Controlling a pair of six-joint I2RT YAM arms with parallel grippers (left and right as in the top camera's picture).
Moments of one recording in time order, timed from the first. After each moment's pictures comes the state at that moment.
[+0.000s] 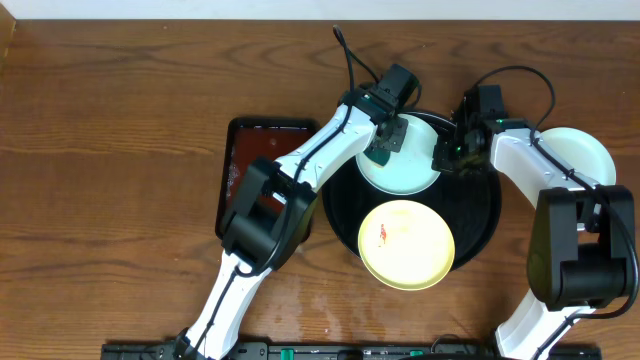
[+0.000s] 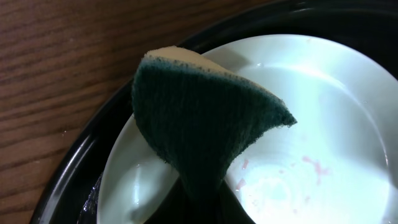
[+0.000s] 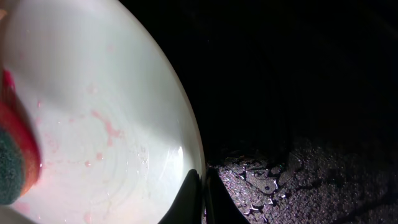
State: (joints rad) left arm -0.65 2.35 1.93 -0.74 0.00 -0.32; right arm 0.08 1.91 1.19 -0.59 -0.17 0.30
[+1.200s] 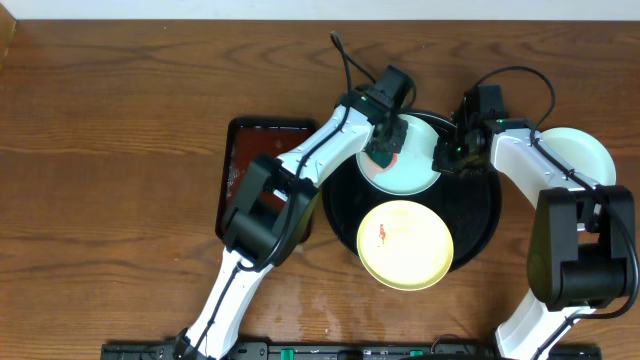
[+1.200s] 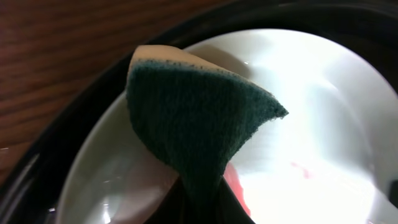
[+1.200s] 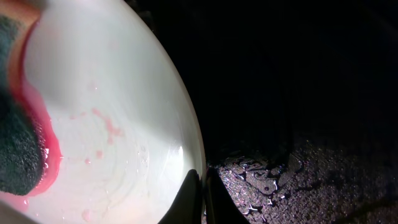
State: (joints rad) left arm -0.63 2.38 1.90 -0.69 0.15 -0.33; right arm 0.08 1.91 1.19 -0.60 -0.17 0.30
